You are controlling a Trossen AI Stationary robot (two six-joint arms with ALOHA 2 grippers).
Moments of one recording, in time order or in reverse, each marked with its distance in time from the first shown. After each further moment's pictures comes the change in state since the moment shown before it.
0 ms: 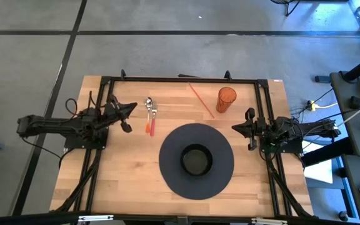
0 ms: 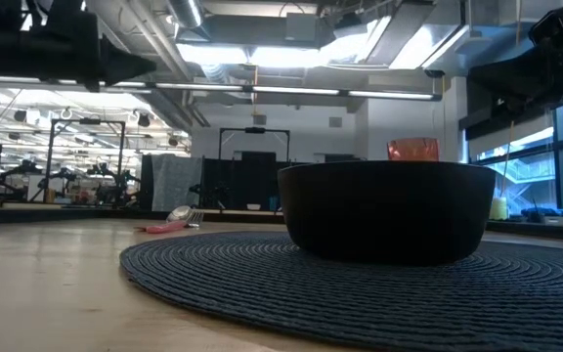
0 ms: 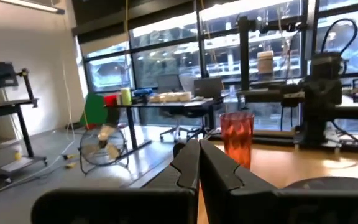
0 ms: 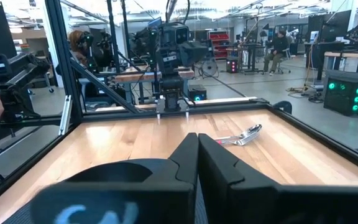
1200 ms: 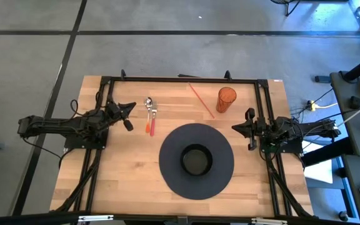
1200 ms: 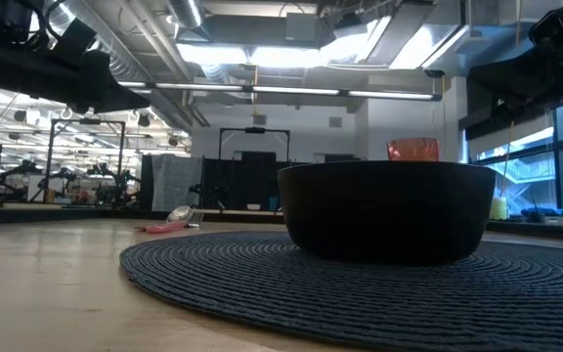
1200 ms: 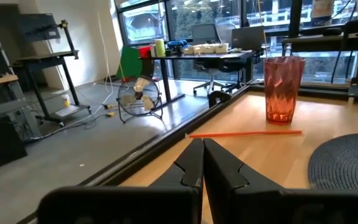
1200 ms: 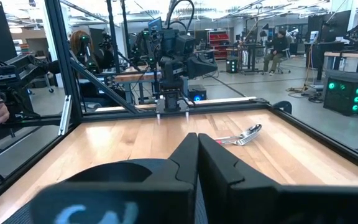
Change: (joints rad) left arm 0.001 -0.022 0.000 -0.234 -0.175 -0.097; right arm 0.000 0.000 0.000 0.000 0.001 0.000
